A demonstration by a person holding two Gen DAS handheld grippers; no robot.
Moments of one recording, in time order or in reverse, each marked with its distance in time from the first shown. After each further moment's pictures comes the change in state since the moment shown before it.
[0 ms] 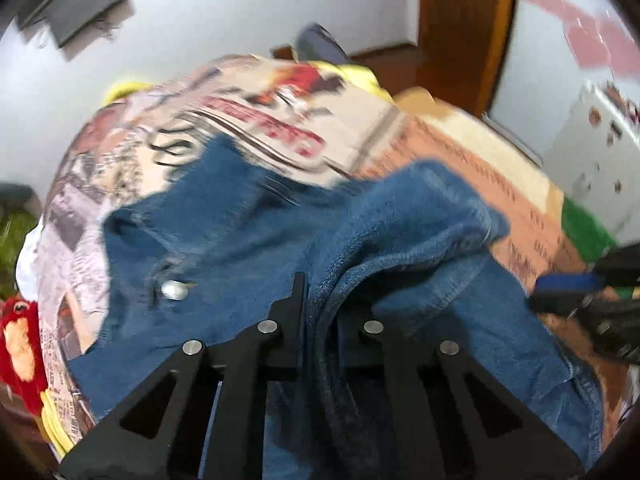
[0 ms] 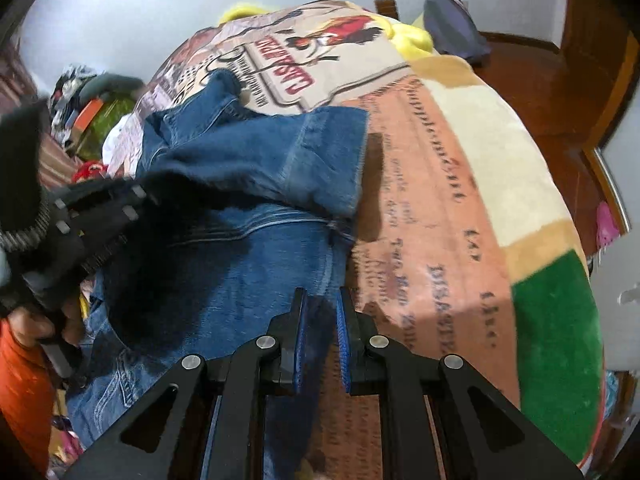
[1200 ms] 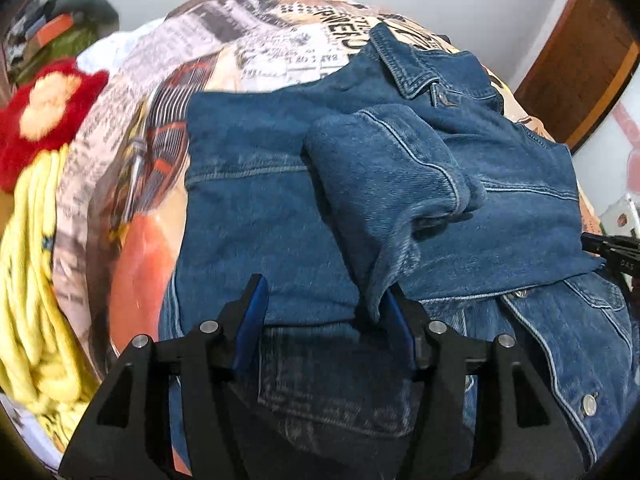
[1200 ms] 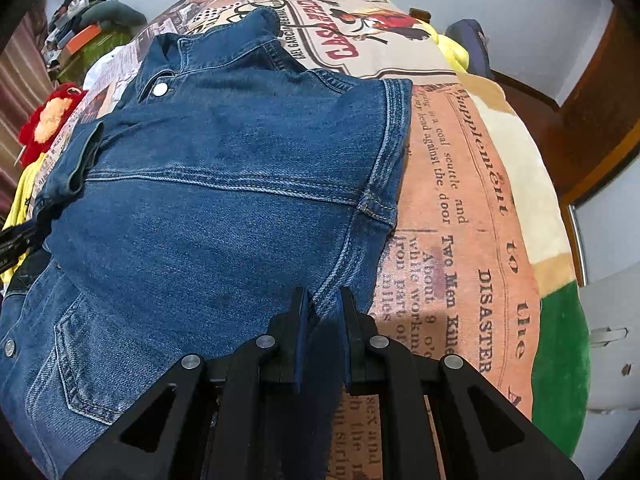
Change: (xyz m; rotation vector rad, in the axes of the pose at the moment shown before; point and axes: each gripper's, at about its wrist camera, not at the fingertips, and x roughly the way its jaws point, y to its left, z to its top) left arm -0.035 0.171 -0.220 -0.508 0.078 -0.010; right arm 0.038 0.053 -0.019 -0.205 0.035 -0.207
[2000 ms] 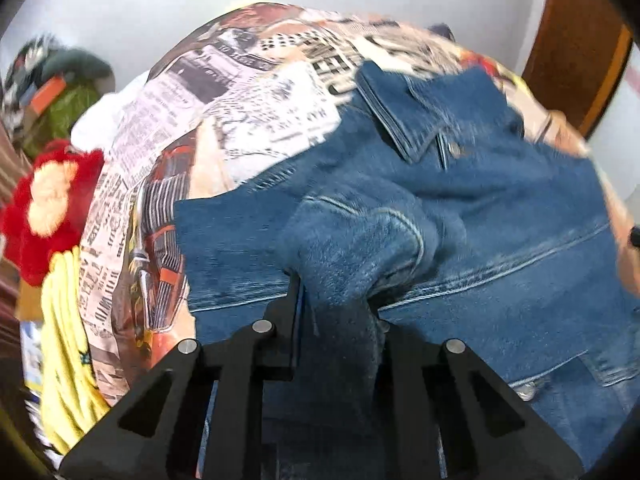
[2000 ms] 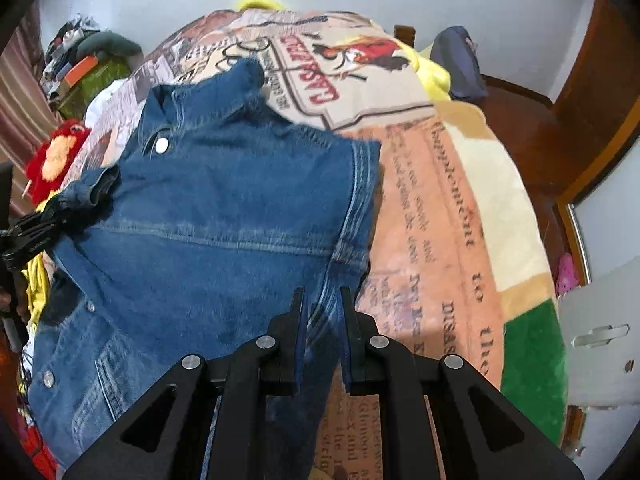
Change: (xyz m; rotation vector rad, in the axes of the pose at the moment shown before) left arm 0.008 -0.031 0.081 0.139 -0.038 0.130; right arm -0.035 -0.020 0.027 0.066 -0.064 0.032
